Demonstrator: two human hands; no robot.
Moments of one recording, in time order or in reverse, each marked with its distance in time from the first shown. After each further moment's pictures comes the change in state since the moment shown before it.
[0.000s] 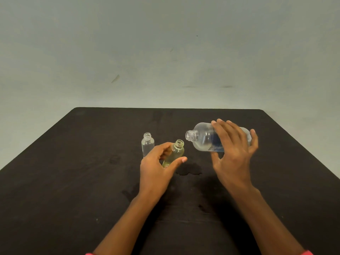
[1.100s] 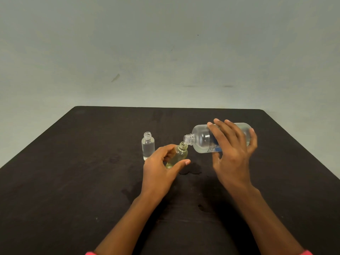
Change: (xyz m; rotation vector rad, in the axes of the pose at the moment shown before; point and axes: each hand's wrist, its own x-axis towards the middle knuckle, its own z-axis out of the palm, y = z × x) left_hand -0.004 -0.001 0.002 0.023 -0.069 0.006; right_hand 0.000 -0.002 -0.001 -0.030 -0.013 -0.039
